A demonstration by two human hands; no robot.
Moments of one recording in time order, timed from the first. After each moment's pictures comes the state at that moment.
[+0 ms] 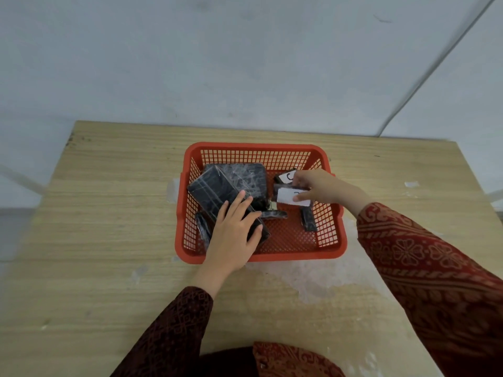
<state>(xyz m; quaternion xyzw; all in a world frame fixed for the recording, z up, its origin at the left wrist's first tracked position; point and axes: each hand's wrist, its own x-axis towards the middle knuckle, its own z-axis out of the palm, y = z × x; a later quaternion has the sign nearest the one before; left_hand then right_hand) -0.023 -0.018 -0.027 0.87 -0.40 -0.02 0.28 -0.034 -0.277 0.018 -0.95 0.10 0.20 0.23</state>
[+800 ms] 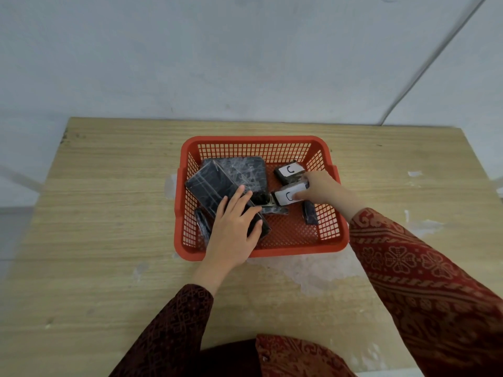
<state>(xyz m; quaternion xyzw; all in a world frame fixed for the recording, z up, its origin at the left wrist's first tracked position) -0.023 -0.020 -0.030 0.87 -0.40 -0.03 0.28 -0.042 -0.260 0.008 -0.91 0.27 0.22 0.21</state>
